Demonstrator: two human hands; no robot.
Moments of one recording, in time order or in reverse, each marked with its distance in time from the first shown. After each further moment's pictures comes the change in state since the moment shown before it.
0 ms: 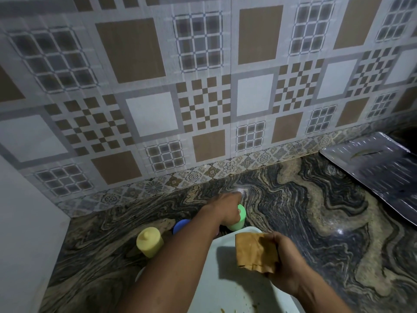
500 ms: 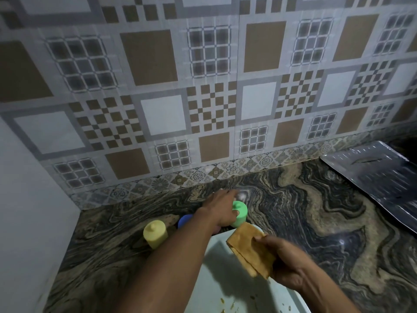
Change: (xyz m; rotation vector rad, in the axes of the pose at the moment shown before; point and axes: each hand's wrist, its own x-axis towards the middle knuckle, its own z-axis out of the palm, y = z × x) left_hand -0.022 -0.017 0.009 -0.058 0.143 -0.006; right_hand -0.017 0.001 -0.009 -0.035 -0.210 0.028
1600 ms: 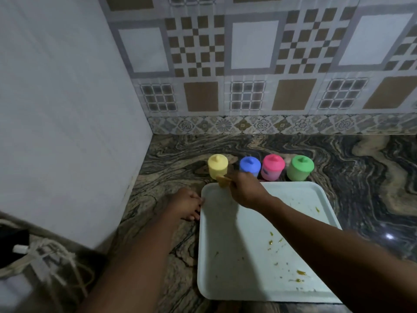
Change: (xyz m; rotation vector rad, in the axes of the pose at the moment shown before) left_hand -0.232 -0.159 0.051 -0.799 0.090 -0.839; right_hand 0.088 0.093 0.150 -1.715 -0.265 -0.844
